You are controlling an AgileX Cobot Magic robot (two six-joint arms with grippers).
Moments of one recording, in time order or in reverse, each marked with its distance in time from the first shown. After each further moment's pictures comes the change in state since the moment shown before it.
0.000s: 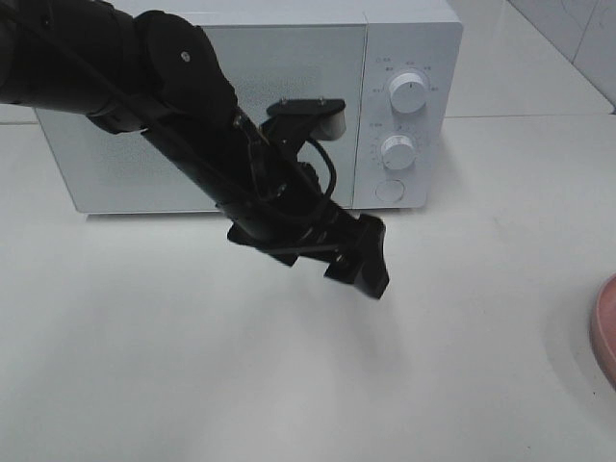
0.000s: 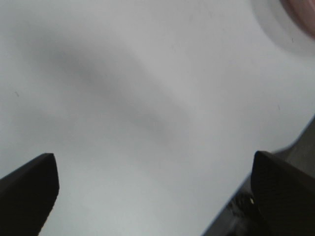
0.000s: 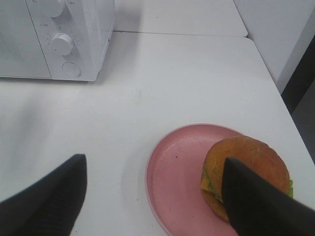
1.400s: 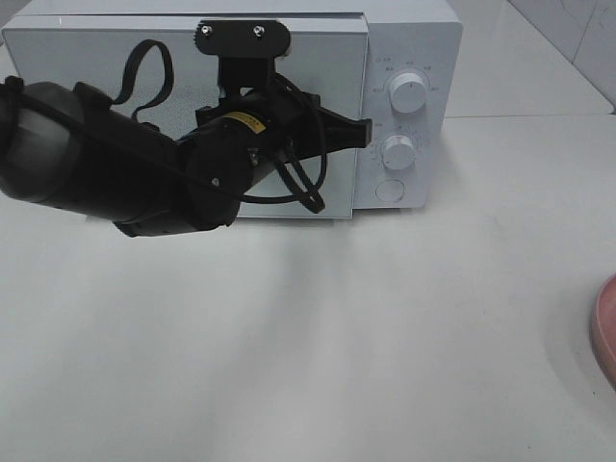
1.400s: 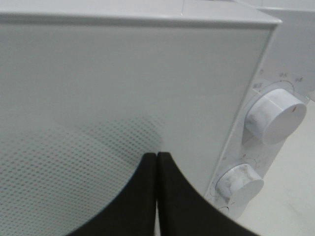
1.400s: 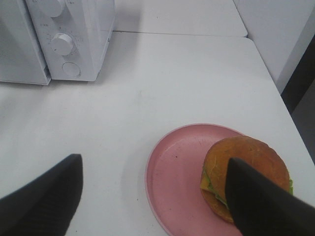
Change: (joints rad) left arm -0.065 0.095 0.149 -0.025 -1.301 -0.083; right arm 0.000 0.000 0.000 0.000 0.000 0.000
